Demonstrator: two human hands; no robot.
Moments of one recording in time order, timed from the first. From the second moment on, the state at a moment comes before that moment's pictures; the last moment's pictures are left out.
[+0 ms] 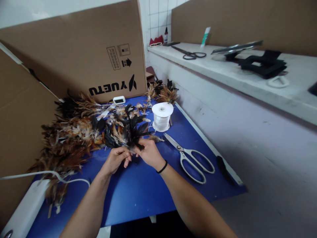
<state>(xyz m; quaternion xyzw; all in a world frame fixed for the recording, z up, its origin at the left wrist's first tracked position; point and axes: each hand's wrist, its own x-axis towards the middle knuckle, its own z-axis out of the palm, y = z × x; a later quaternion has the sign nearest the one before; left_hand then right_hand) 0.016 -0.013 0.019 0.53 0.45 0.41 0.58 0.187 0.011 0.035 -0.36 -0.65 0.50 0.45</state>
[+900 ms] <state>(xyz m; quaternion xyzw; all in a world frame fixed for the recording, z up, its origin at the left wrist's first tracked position) 0.004 0.000 0.013 0.40 0.46 0.57 0.55 0.212 0.031 0.022 -0.50 -0.78 0.11 0.37</state>
